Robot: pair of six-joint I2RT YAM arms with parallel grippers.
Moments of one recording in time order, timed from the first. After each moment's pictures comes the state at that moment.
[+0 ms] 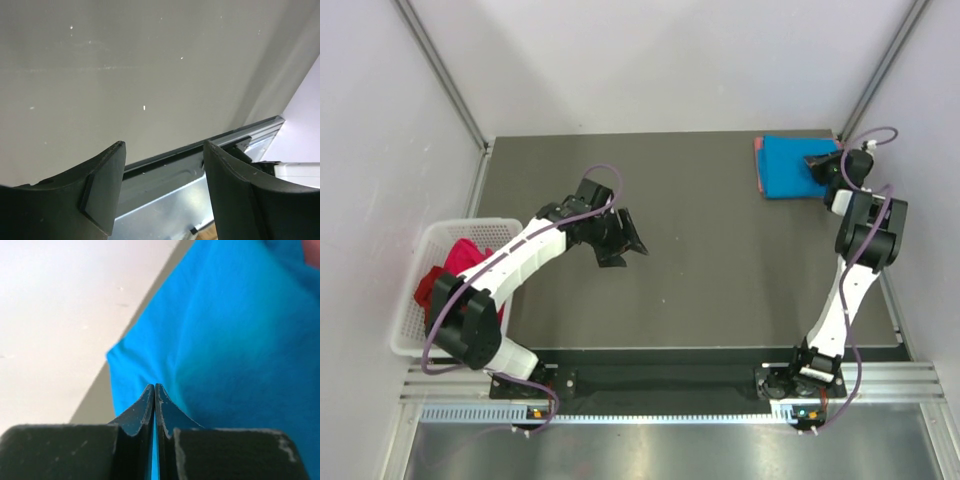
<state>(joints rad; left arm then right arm) -0.51 1.48 1.17 -0.69 0.31 -0.89 -0.32 2.29 1.48 0.51 -0.34 0.92</state>
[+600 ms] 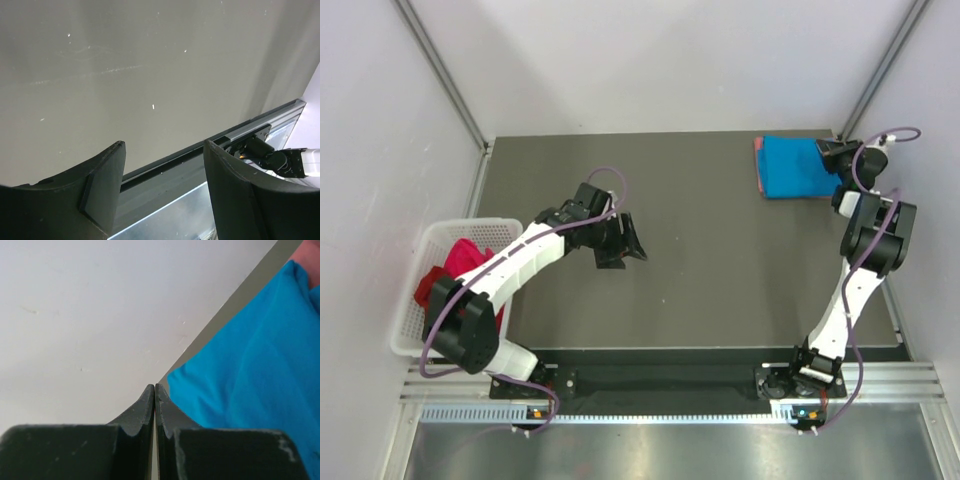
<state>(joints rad) -0.51 1.45 1.11 -0.64 0.33 -0.76 -0.36 2.23 1.43 0.75 -0.43 1.10</state>
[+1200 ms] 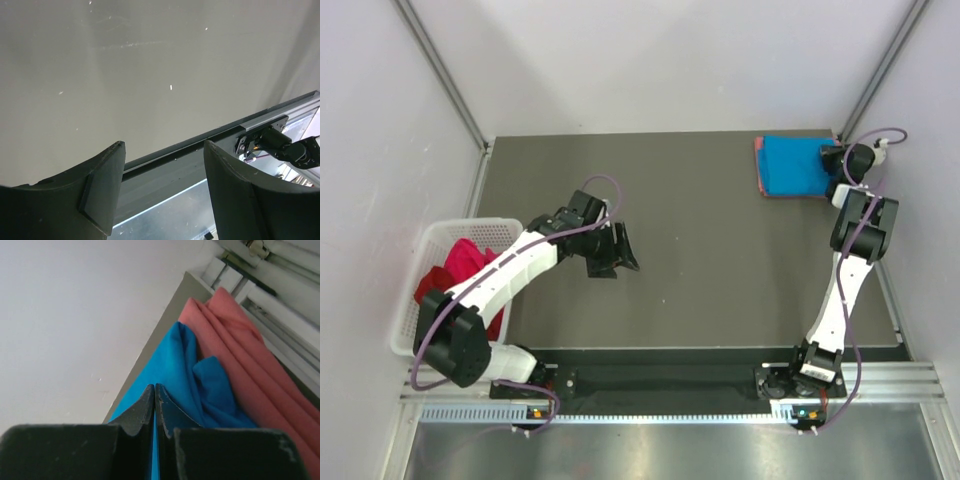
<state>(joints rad) -0.51 1.38 1.06 -0.71 0.32 -0.72 -0.35 2.54 1.79 0.57 -0.16 1.01</state>
